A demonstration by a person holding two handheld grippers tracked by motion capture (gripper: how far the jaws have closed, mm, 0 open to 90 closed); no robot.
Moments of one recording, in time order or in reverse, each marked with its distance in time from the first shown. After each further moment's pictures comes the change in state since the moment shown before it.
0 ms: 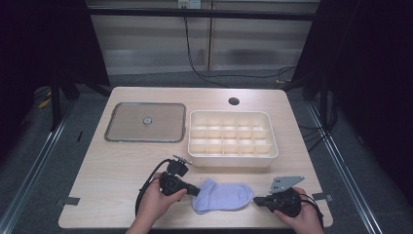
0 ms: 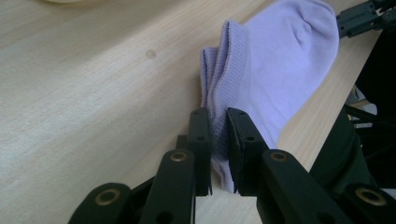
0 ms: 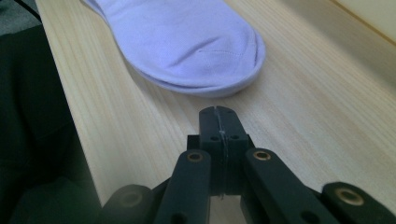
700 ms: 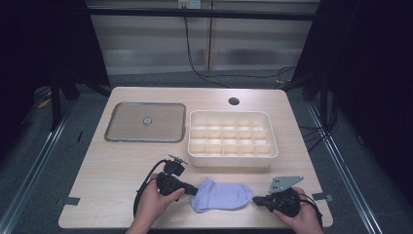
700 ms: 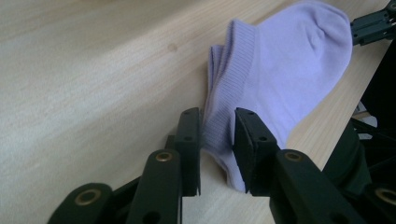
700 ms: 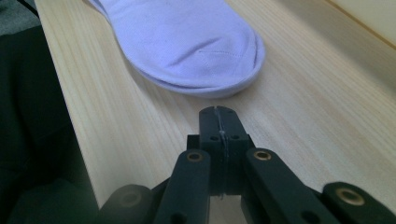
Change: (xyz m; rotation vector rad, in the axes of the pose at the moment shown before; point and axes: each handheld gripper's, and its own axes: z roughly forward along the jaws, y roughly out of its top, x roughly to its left) left arm 0.007 -0.008 0.000 -0.022 0.016 -0.055; right arm 0.001 0.001 0.002 -0.004 -0.002 -0.009
